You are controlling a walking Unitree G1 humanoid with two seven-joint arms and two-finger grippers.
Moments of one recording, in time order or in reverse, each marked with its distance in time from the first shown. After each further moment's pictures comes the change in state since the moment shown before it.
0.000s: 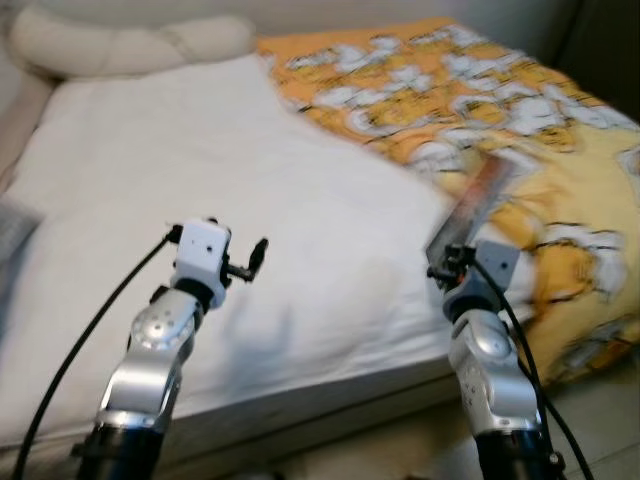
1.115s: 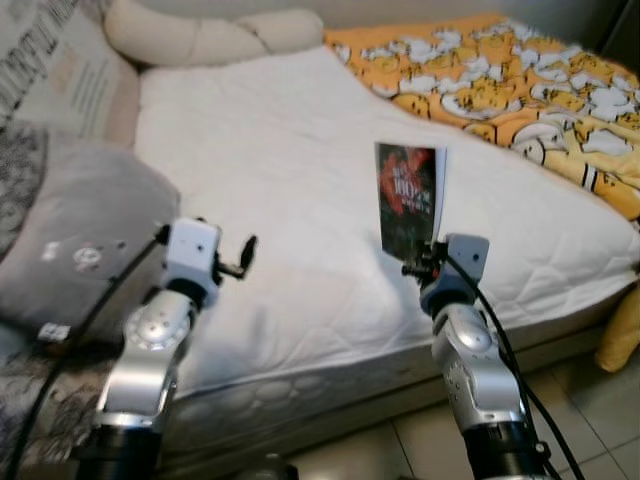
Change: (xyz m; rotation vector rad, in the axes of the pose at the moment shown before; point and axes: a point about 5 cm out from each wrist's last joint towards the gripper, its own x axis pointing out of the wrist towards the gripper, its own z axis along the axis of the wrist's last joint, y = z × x) left arm 0.003 -0.001 0.004 -0.015 -0.021 0.036; right arm 0.003 0.019 0.002 -0.037 0.000 0.130
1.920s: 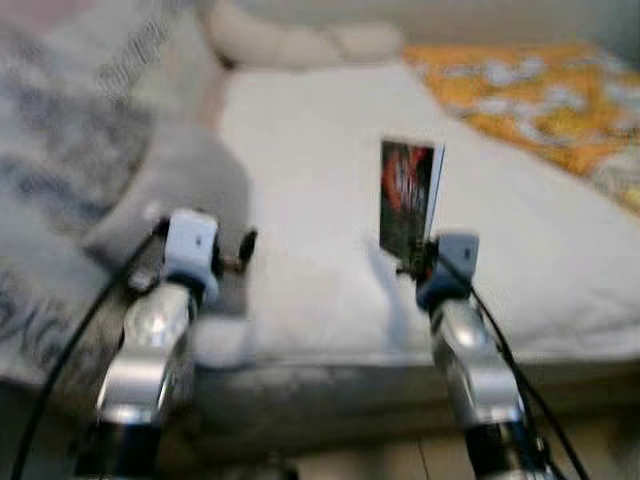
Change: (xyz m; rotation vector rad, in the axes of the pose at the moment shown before) left arm 0.003 0.005 0.007 -0.003 -0.023 0.011; right arm 0.002 0.005 0.002 -0.066 0.002 0.058
